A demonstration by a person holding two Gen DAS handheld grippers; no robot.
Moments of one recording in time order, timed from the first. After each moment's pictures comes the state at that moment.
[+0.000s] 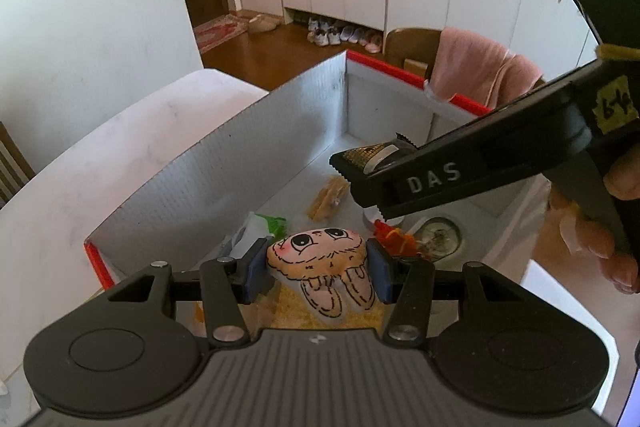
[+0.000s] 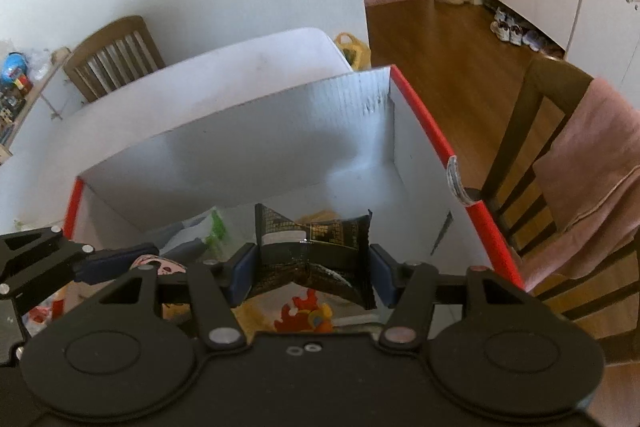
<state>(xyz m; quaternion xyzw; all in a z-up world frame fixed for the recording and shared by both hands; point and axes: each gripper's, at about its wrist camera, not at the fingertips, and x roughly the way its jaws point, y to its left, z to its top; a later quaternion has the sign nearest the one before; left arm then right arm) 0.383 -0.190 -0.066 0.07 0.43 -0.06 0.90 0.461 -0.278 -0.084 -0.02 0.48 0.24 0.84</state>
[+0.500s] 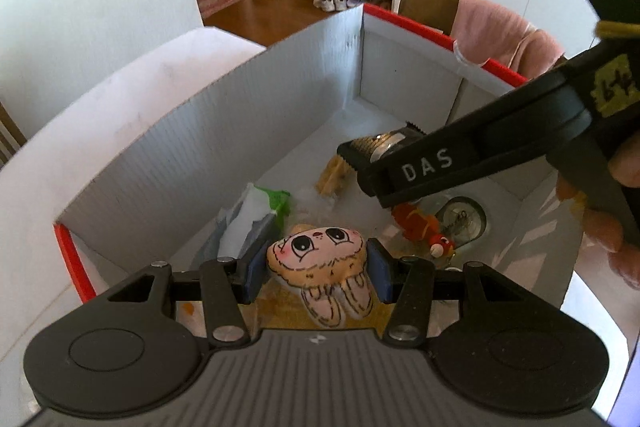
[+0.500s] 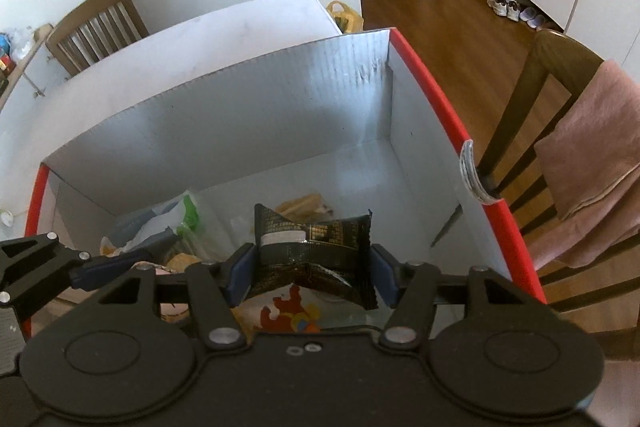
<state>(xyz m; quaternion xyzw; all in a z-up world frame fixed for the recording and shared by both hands) 0.406 -0.183 -0.092 0.06 0.48 -0.05 0.87 0.479 -0.268 -0.102 -0.04 0.53 0.22 0.82</state>
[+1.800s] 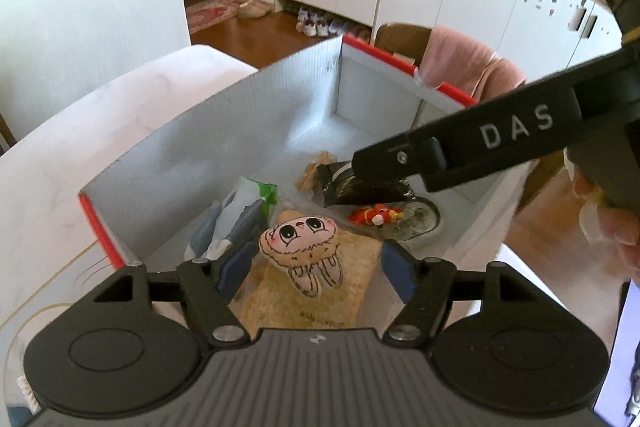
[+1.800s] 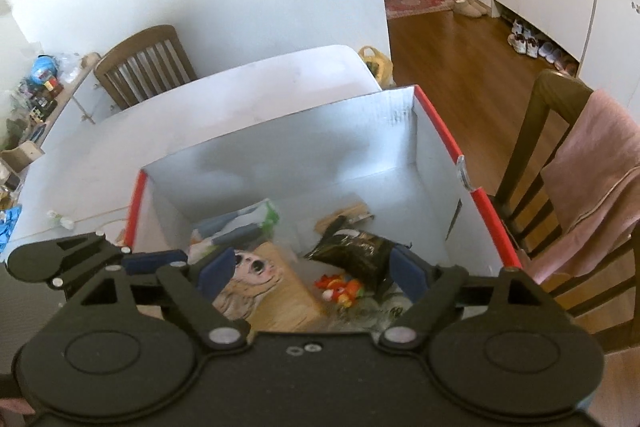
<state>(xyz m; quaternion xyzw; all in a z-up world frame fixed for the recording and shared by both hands) 0.362 -0.171 -0.062 0.02 0.44 -0.09 0.89 0.424 -0.289 -0.042 -0.01 0.46 0.27 0.84</state>
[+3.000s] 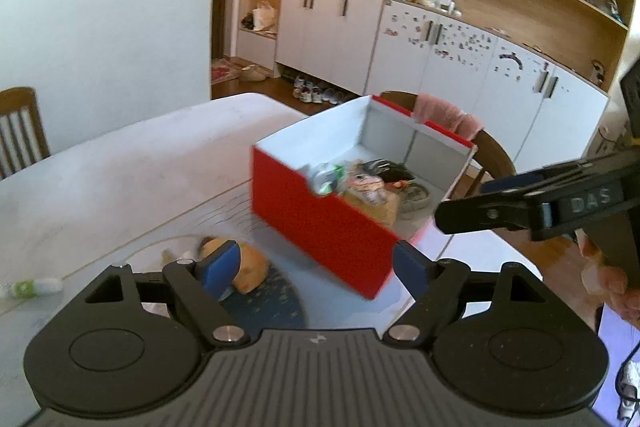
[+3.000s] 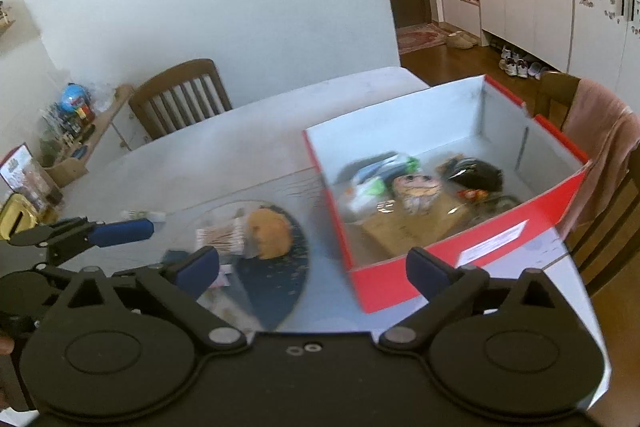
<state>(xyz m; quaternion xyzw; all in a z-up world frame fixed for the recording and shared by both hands) 0.174 -0.026 0.000 -0.03 0.34 -0.11 0.93 0.235 -0.204 -0.008 0.04 0.40 0.25 0.88</state>
